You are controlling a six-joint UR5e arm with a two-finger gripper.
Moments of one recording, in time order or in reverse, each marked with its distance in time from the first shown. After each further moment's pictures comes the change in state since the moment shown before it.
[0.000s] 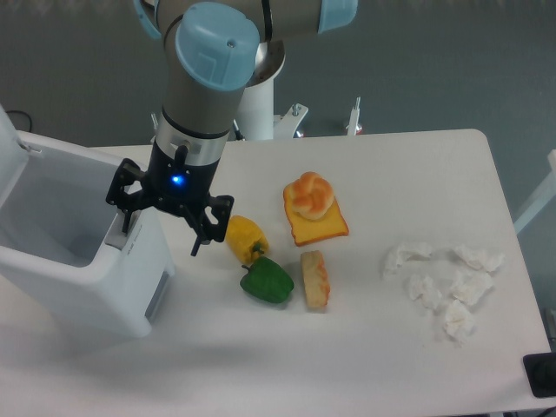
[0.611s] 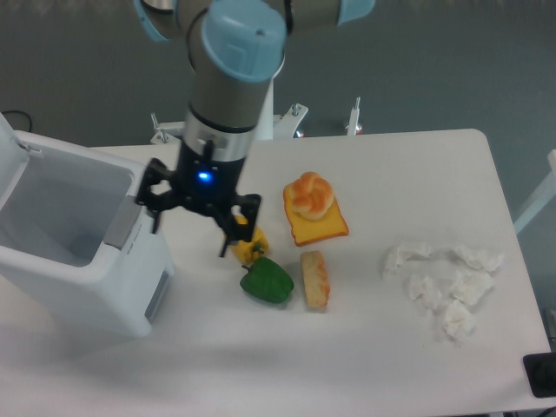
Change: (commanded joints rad) arm 0.121 -0.015 -0.005 0.005 0.110 0.165
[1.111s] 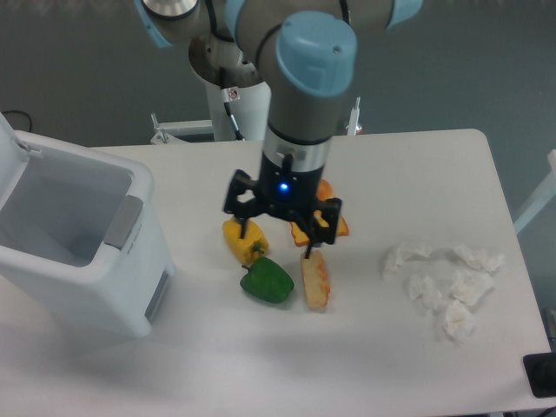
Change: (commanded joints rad) arm 0.106 -0.080 -0.008 0.000 0.167 0.343
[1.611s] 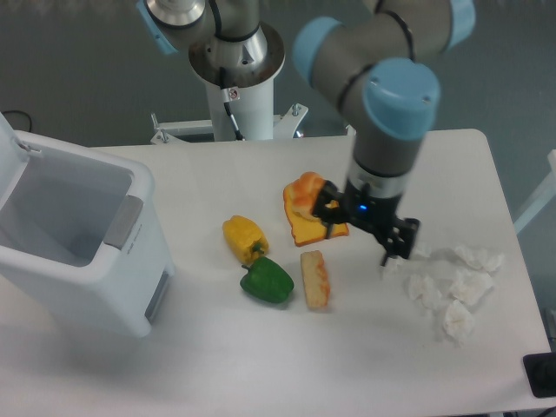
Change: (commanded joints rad) arm 0.094 -0.130 0.043 0.072 0.107 0.307
